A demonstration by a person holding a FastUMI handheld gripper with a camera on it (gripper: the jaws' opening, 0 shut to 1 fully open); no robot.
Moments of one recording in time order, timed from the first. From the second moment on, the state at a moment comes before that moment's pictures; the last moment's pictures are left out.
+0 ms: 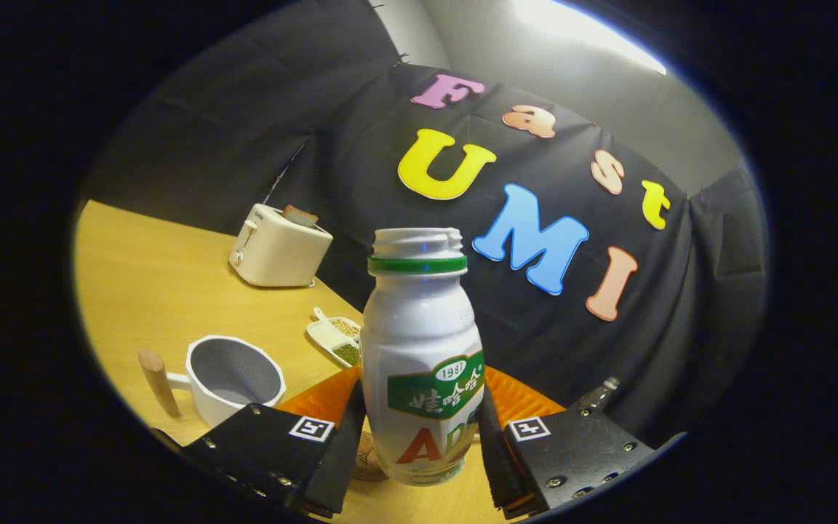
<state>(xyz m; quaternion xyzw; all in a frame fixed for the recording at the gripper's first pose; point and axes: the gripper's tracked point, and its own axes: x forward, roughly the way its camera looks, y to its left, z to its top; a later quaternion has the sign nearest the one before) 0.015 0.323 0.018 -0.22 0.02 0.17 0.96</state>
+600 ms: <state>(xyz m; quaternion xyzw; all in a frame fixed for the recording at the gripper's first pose) 0.047 0.320 -0.034 -0.03 0.07 0.18 0.98</state>
